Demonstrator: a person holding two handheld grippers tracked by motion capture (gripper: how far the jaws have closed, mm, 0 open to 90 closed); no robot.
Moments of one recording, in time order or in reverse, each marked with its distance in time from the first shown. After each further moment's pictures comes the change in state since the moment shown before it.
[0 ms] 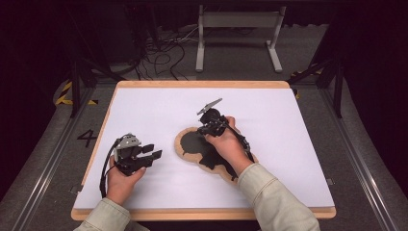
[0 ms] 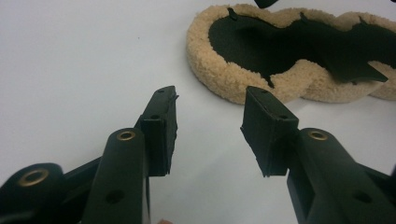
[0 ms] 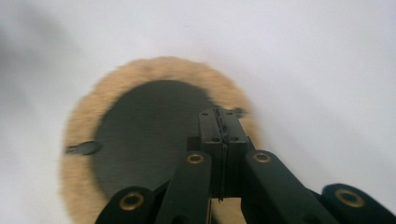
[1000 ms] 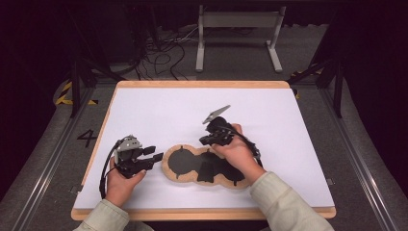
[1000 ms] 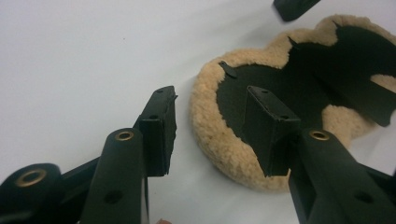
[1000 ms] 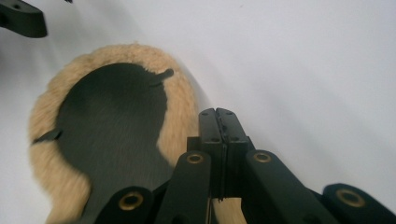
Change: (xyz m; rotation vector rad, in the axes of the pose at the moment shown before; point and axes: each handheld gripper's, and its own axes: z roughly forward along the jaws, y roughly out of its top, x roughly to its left) left arm -0.011 -0.002 -0.007 0.004 -0.042 0.053; right arm 0.013 -0.029 -0.034 -0.032 0.164 -0.044
